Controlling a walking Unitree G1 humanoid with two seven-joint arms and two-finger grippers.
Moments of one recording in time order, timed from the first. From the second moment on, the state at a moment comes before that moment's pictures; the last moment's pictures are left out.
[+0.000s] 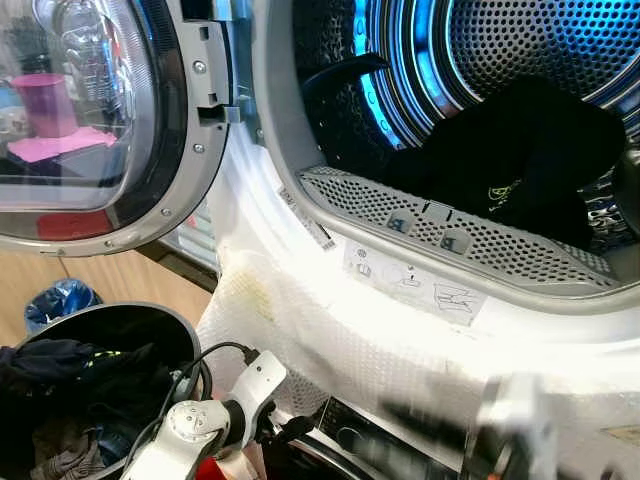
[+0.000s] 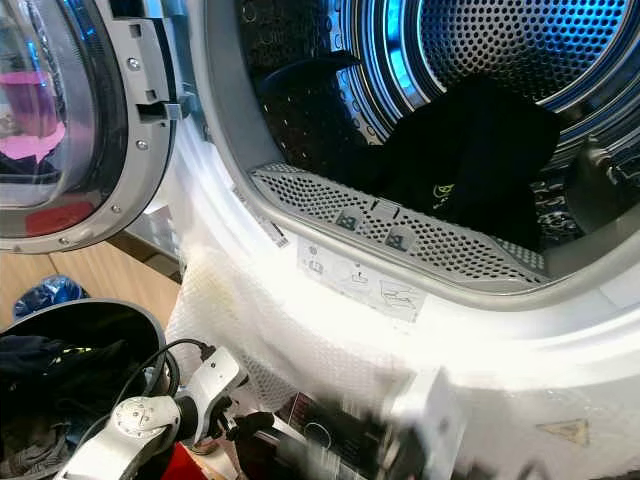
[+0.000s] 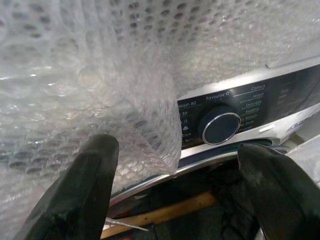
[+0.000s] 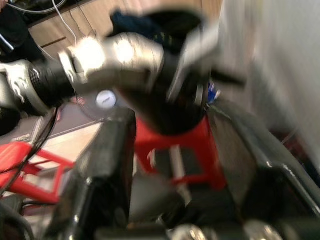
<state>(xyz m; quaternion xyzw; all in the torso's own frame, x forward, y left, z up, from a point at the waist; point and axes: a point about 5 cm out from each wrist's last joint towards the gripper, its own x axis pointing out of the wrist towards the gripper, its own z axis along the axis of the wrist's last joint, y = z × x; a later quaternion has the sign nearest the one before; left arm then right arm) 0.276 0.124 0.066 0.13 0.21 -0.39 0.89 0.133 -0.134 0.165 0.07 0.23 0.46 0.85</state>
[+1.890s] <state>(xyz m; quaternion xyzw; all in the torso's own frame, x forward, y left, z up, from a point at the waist) 0.260 0.297 0.131 0.30 0.36 -0.03 0.89 0.118 -0.202 -0.108 0.11 0.57 -0.16 0.80</state>
